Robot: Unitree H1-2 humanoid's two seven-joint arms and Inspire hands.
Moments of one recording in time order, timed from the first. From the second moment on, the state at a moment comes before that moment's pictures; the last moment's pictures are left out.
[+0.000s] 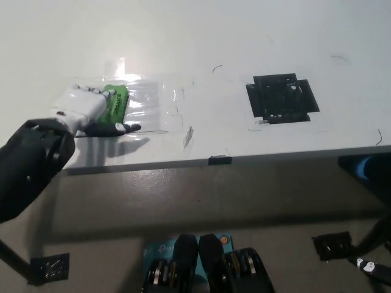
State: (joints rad) left_arm -0.94 0.63 -0.87 0.46 0.74 0.27 -0.22; right_arm 0.01 -0.25 -0.15 0.22 0.02 0.06 0.06
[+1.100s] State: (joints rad) left_arm -0.98 0.44 -0.73 0.71 1.05 0.19 0.02; right_arm 0.04 -0.25 -0.15 0.20 0.02 0.06 0.06
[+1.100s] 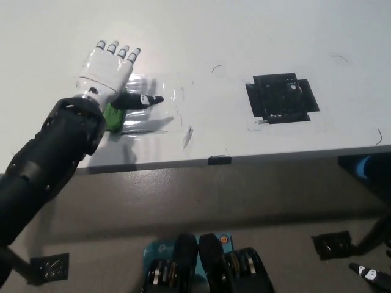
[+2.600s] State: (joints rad) left_arm -0.79 0.25 -0.45 0.91 0.89 0.13 0.29; right_arm 0.06 -0.21 -0.15 0.18 0.02 0.05 0.06
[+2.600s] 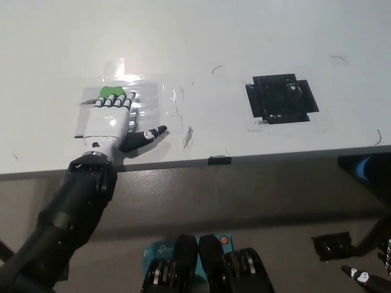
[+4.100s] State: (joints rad) left_arm -0.82 0.07 -0.53 0.97 0.82 0.10 0.36; right_arm 0.02 -0.21 -0.11 0.13 0.04 0.06 0.07
